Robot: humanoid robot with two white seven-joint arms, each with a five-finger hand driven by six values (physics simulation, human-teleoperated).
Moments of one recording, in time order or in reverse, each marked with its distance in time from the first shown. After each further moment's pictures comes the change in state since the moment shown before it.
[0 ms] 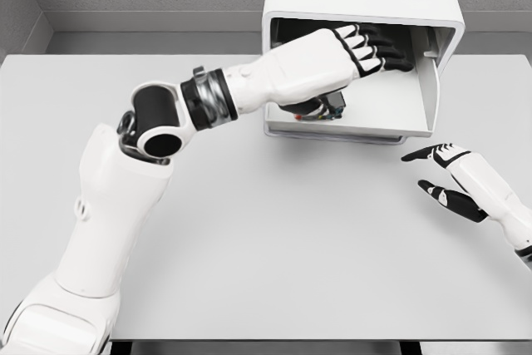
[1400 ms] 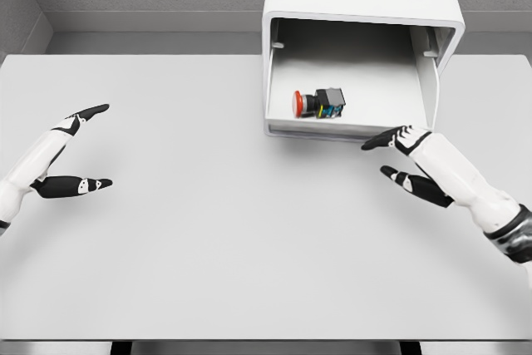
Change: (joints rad) left arm 0.611 0.315 0.662 0.106 0.518 0.001 0.000; right arm -0.109 0.003 0.126 -0.086 -0.003 0.000 0.003
